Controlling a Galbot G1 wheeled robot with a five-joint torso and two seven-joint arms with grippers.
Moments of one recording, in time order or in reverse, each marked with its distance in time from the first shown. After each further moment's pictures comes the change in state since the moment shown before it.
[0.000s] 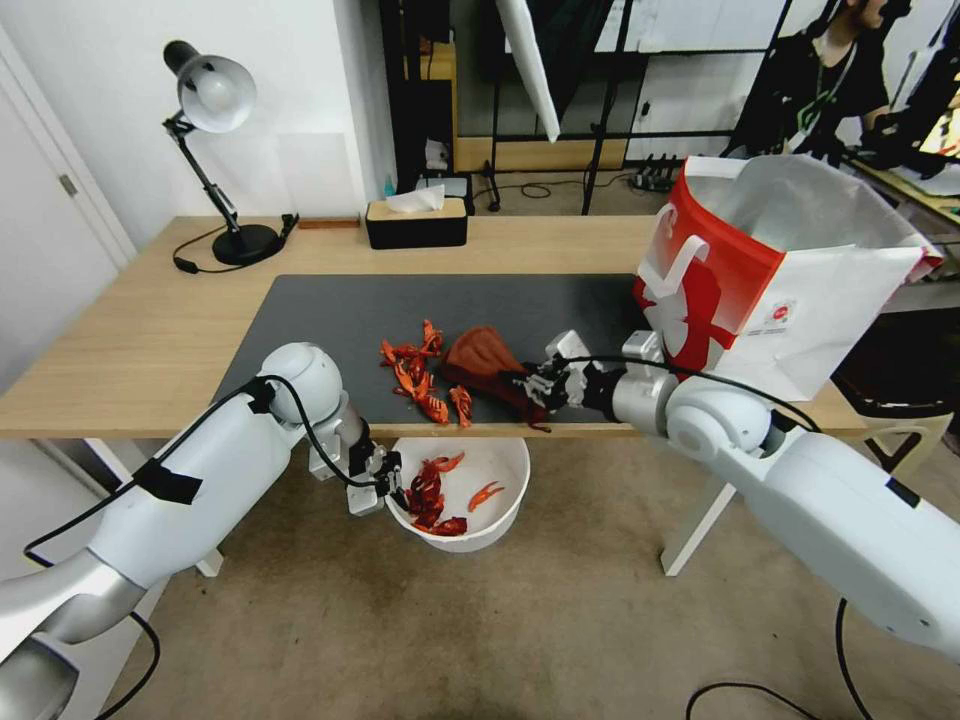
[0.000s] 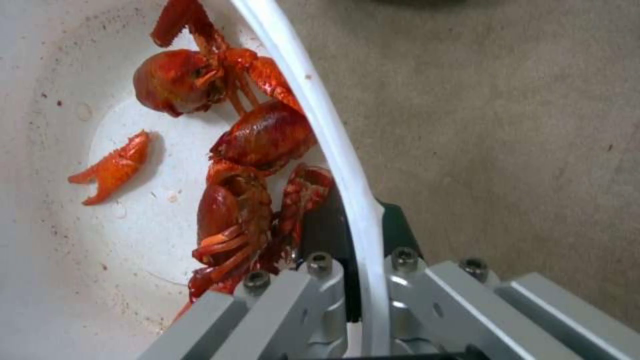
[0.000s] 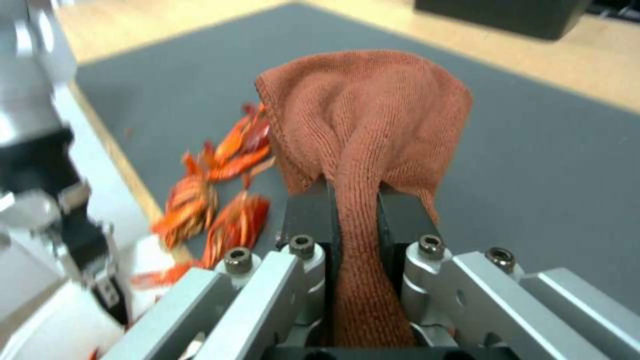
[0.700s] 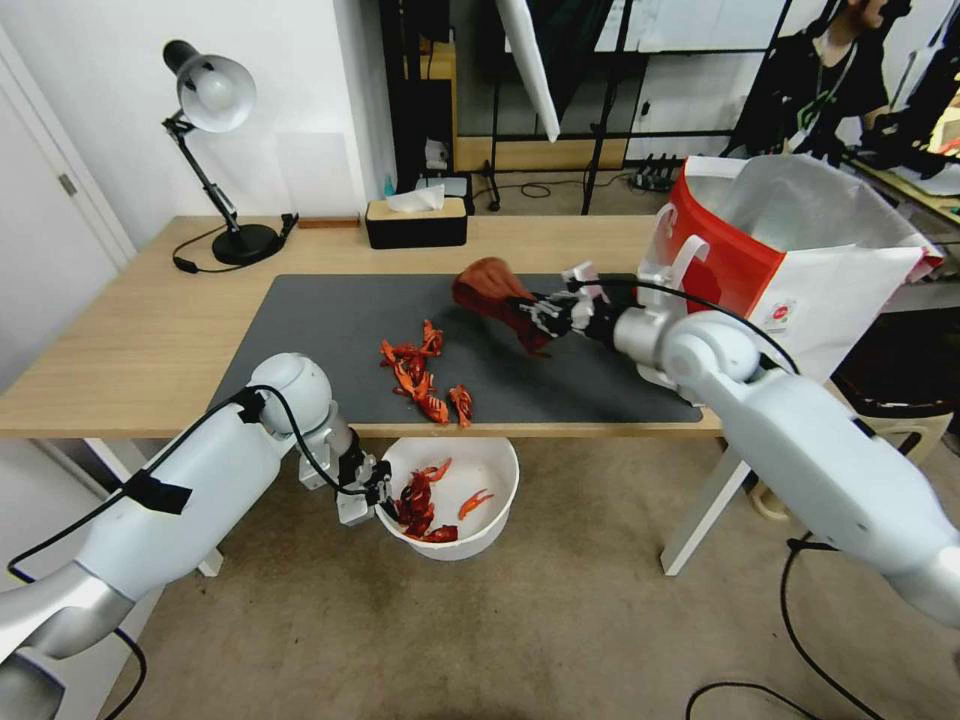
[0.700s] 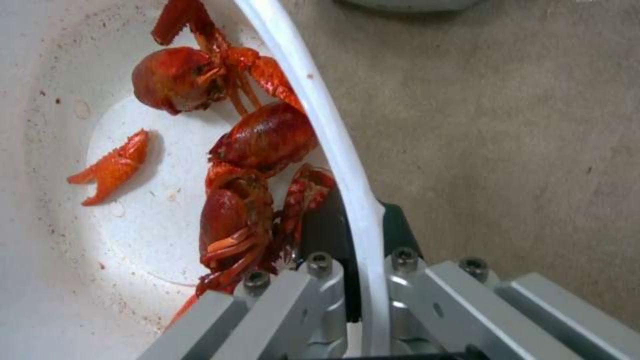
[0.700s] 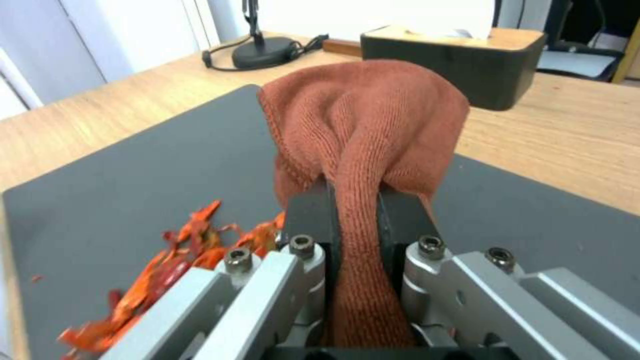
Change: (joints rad) left arm 0.048 0.028 -0.031 0.005 -0.011 0.000 0.000; right arm 0.281 0.204 -0.099 -0.386 0.058 0.061 -0.068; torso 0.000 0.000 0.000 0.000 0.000
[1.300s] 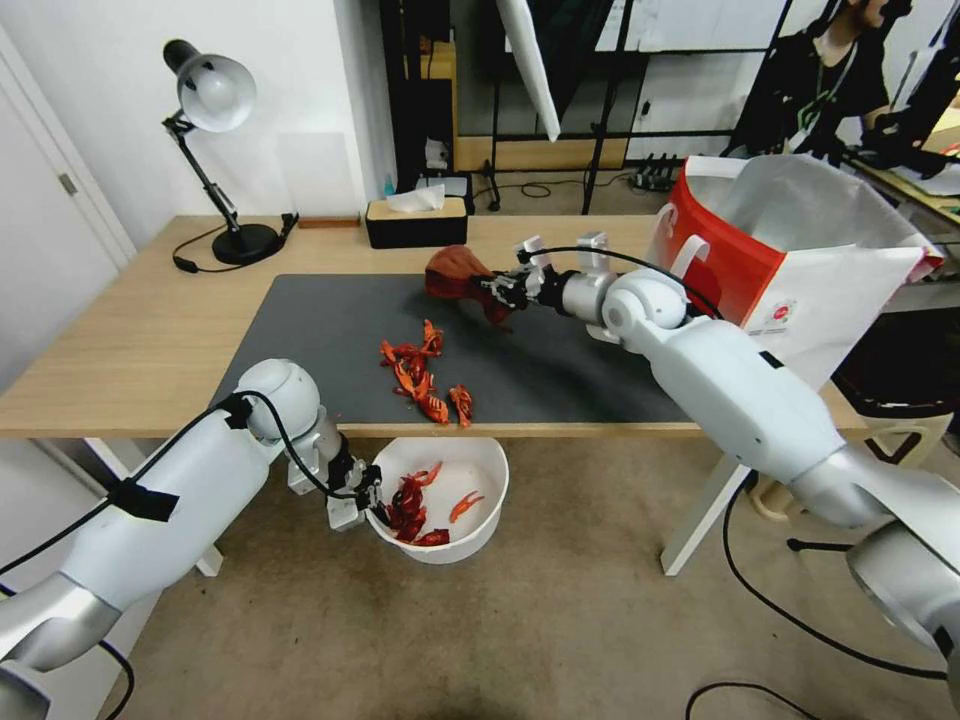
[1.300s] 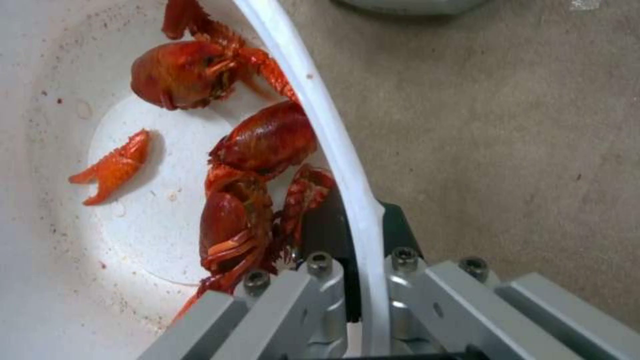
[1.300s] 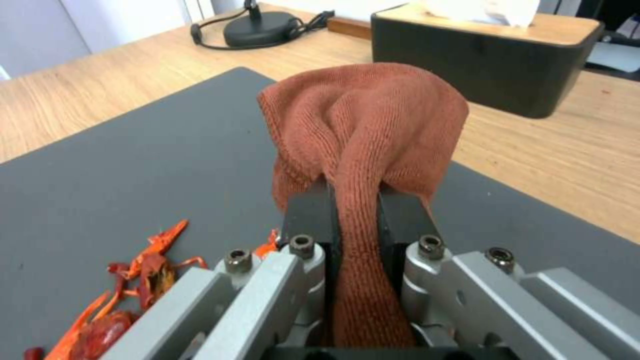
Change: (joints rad) left arm 0.011 0.014 -0.017 0.008 -0.008 0.000 0.000; right arm 0.165 0.145 -0.127 -0.246 -0.057 0.015 -0.049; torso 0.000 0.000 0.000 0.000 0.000
